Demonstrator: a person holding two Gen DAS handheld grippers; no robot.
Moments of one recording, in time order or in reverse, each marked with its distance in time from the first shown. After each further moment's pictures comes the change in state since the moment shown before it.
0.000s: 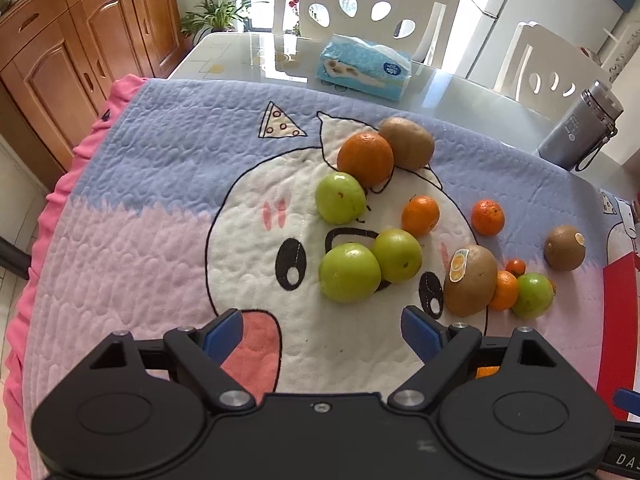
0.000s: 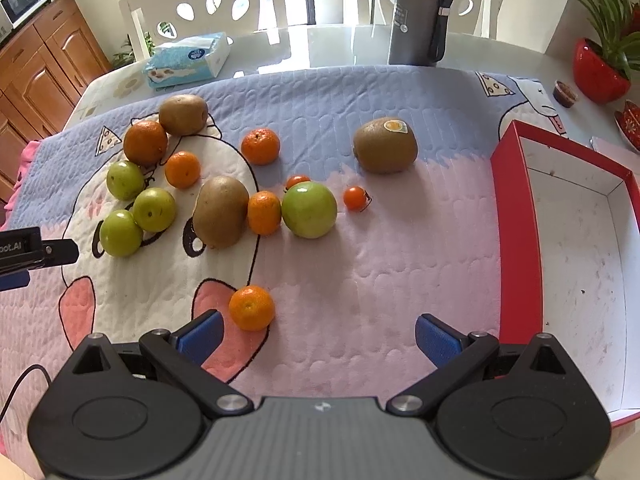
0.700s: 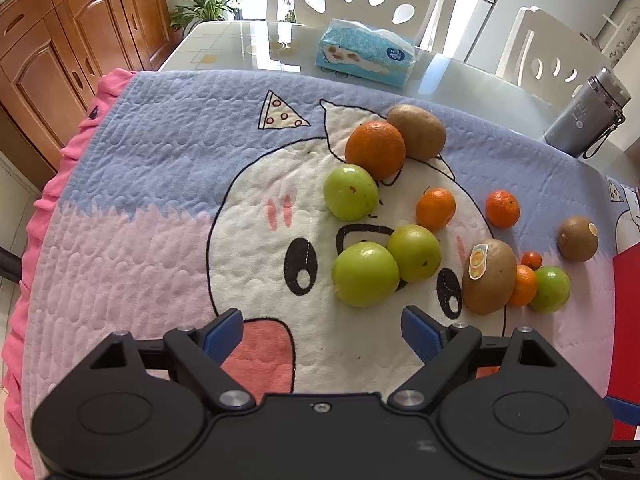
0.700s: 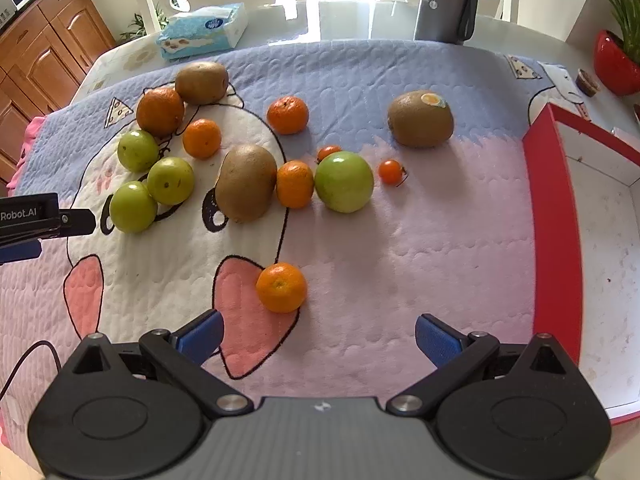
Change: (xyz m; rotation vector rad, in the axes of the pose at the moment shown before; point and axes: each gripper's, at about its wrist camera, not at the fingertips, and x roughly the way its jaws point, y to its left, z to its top) left arm 0.022 0.013 0.007 0.032 0.038 -0.012; right arm 0.021 0.026 -0.004 -0.019 0.075 0.017
